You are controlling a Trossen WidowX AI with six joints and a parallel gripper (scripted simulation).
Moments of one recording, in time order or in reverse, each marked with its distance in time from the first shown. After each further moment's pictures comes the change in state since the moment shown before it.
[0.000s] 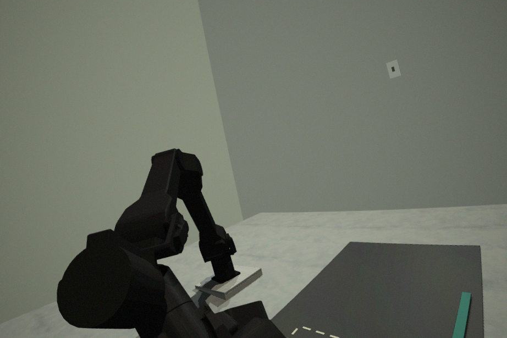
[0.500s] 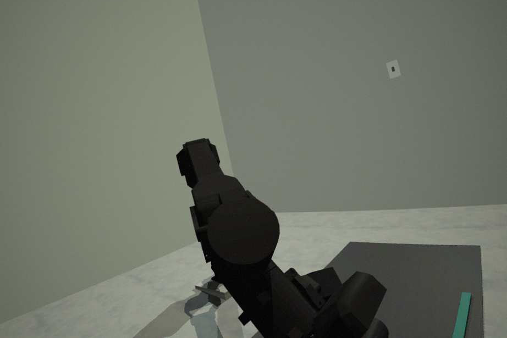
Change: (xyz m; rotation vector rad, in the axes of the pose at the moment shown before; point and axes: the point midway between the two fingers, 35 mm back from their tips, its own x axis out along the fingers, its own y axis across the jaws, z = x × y) arm 0.029 -0.027 0.085 -0.006 -0.008 0.048
